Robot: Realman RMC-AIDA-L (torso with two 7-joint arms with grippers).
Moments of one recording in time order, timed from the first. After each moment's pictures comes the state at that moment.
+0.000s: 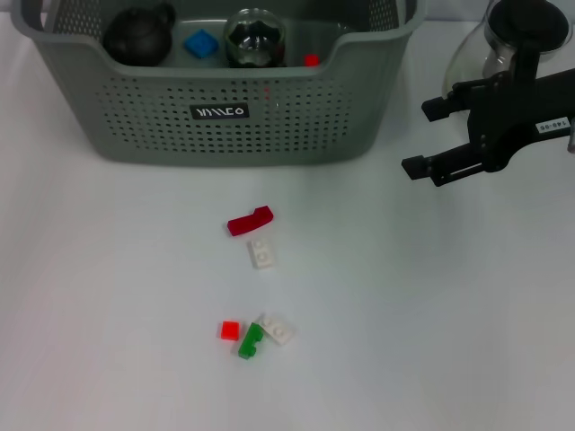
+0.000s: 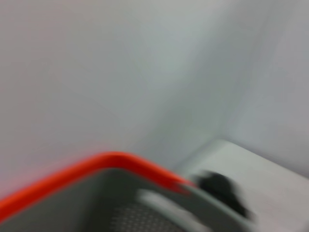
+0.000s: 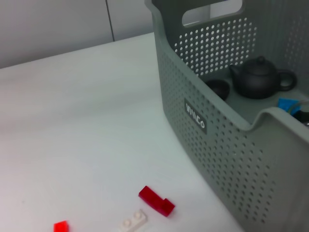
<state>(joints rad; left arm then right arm) -0.74 -1.95 0.74 1.37 2.14 1.65 -2.31 0.63 2.06 -1.02 -1.15 -2.19 -1.60 1.85</state>
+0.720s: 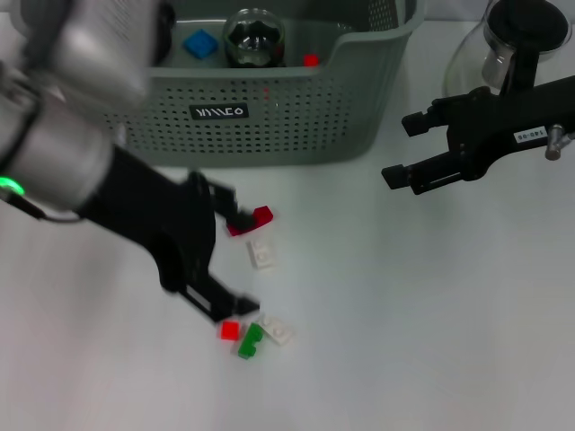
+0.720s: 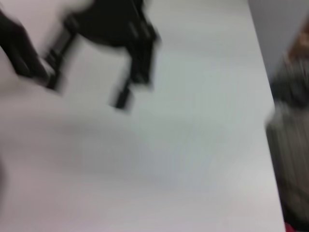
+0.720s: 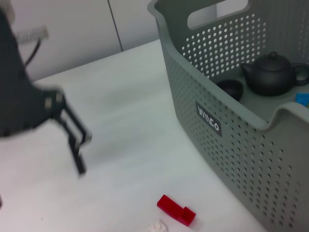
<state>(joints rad) -0.45 -2.16 1.16 1.63 2.31 1.96 -1.94 0.67 2.07 -0.99 -1.03 -2.19 -1.59 1.85</state>
